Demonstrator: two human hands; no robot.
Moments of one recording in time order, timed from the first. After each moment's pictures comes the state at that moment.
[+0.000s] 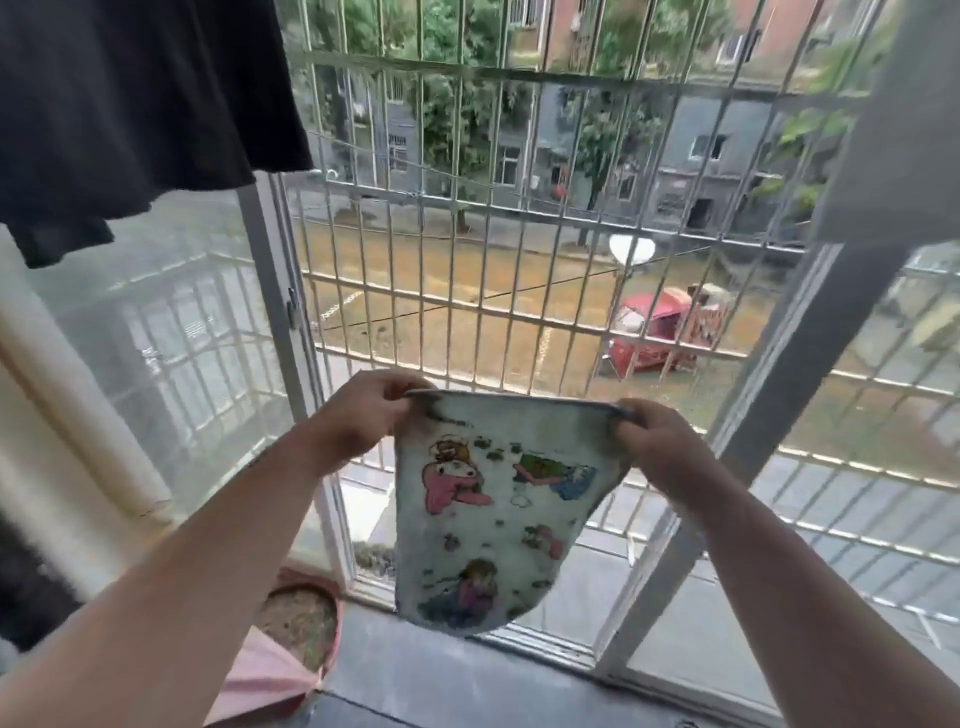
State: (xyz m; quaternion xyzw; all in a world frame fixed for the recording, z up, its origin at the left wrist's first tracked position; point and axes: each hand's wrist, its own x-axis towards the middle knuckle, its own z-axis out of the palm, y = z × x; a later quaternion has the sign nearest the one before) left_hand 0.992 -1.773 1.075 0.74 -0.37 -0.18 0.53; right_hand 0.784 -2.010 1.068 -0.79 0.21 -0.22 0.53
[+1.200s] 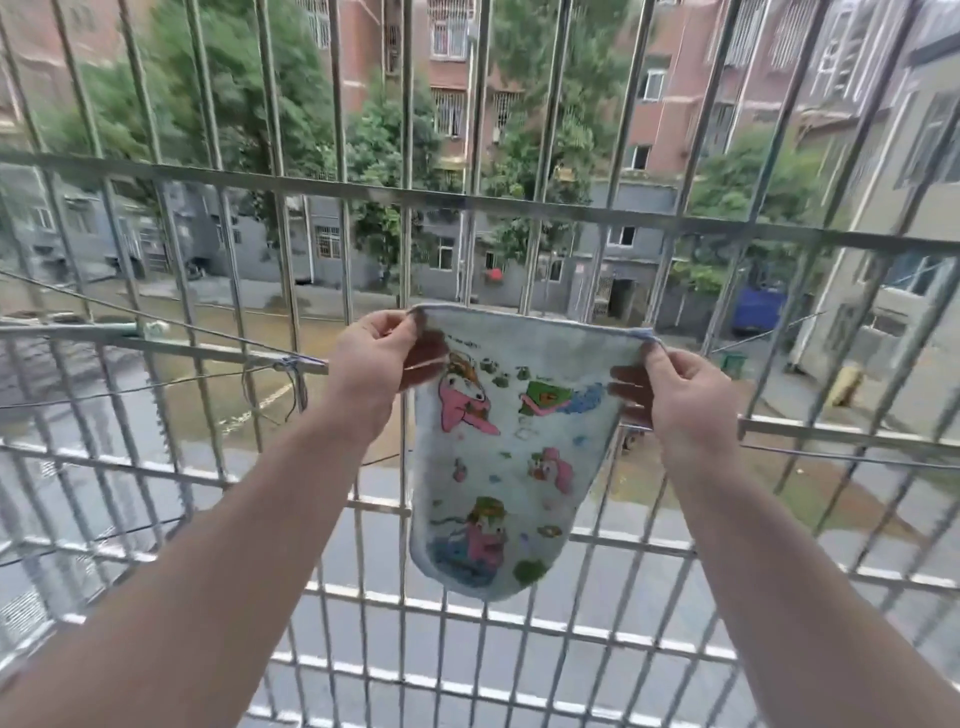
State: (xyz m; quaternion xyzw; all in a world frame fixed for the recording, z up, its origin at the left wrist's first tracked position) left_hand 1.405 -2.253 1.223 0.51 -0.25 -0.17 0.80; right_hand 1.190 -2.419 1.215 -0.63 0.26 -0.53 0.51
